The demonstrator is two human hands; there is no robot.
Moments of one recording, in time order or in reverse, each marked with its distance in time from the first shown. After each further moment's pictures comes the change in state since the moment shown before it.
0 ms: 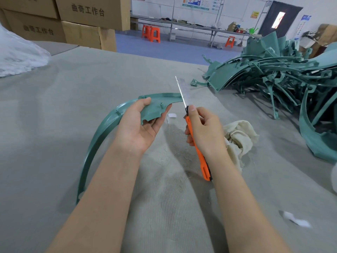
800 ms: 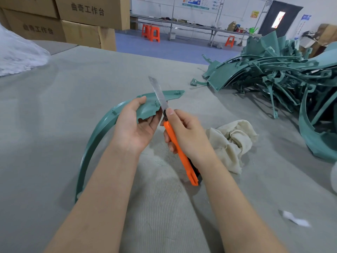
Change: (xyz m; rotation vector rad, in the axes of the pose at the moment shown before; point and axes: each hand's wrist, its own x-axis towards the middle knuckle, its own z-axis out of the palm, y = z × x) left_hand 0.008 0.001 -0.007 0.028 -0.018 0.039; right_hand -0.015 -0.011 0.019 0.186 -0.333 -0.012
